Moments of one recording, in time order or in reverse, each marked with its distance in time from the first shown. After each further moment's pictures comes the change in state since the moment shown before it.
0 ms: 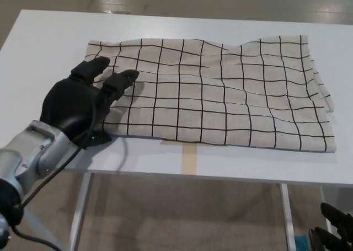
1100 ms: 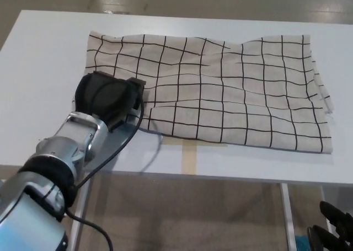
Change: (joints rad) left_arm -0.173 -0.205 -0.122 0.261 0.016 0.285 0.019; right_arm 0.004 0.019 -0.005 -0.011 0.013 -0.007 -0.002
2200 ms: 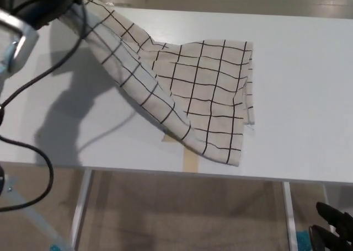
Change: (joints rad) left_arm -0.332 0.286 -0.112 -0.035 0.091 -0.163 0.286; right_arm -0.008 -0.007 0.000 0.012 -0.001 -0.017 -0.006
